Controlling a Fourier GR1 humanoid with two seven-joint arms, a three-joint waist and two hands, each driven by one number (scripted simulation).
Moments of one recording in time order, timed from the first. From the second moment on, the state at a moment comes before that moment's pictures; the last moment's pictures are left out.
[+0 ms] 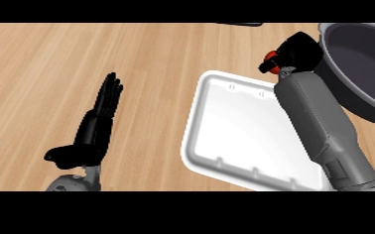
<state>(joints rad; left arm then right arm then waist) -0.08 0.17 -0.25 -1.58 0.13 0.25 -0.14 -0.83 -0.23 0.09 -0.82 1.06 -0.28 1.01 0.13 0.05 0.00</state>
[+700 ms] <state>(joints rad) -0.13 0.15 -0.26 -1.54 0.12 0.25 -0.13 -1.22 -0.35 0.07 -0.44 1.31 -0.29 1.08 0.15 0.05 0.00</state>
